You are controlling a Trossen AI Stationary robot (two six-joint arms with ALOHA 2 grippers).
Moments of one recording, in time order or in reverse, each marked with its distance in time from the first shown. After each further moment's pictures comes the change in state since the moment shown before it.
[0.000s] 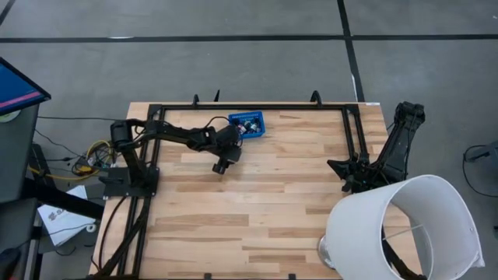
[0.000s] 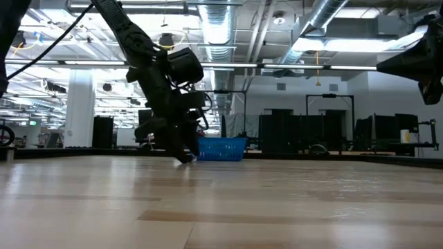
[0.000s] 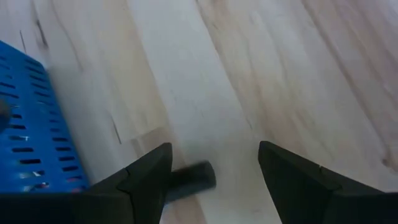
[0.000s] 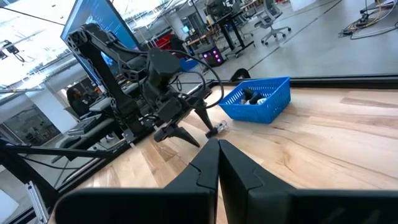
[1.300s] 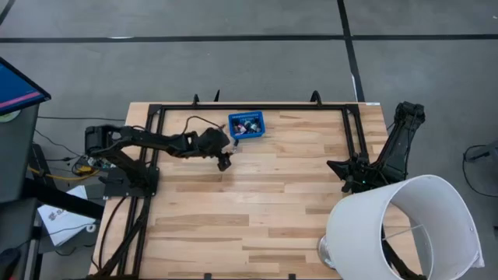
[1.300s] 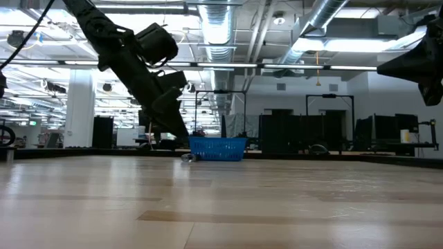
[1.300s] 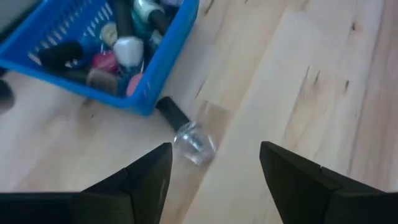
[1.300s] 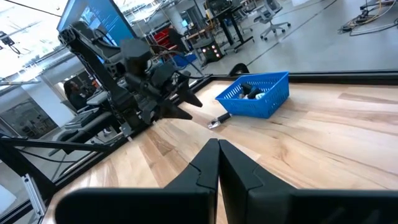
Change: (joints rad) left arm -0.037 -0.280 -0.232 0.200 -0.224 -0.873; right arm 0.000 0.000 -0.001 -0.003 -0.026 -0.010
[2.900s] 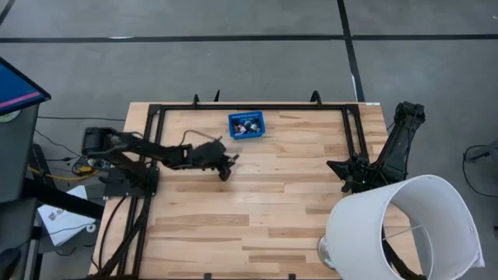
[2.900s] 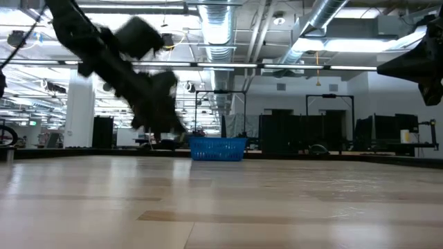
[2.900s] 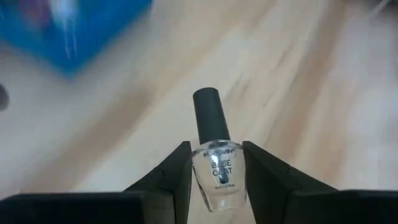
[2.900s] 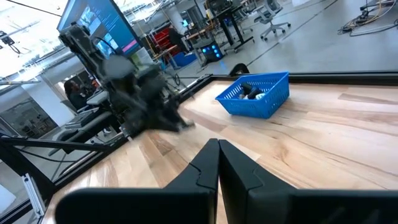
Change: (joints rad) left arm -0.144 0.005 -0.145 0.257 -0.014 -0.361; right arm 0.000 0.000 0.000 0.002 0.000 -0.006
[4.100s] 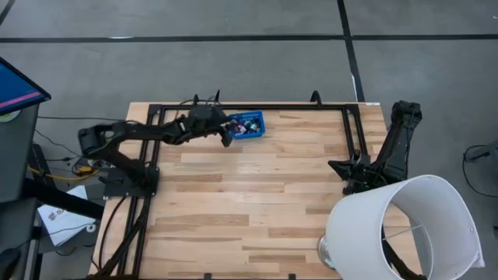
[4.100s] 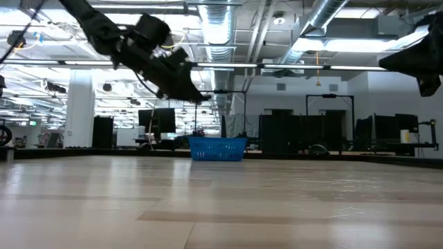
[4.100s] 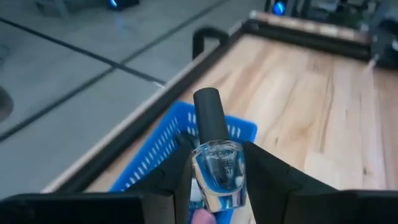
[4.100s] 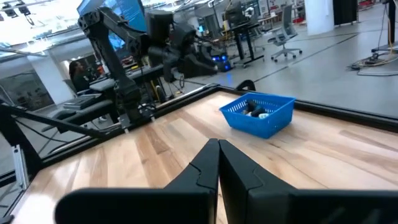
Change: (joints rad) left arm 0.338 -0.073 0.172 0.061 0.121 0.457; right arm 0.056 -0.007 0.009 -0.071 0.055 -0.134
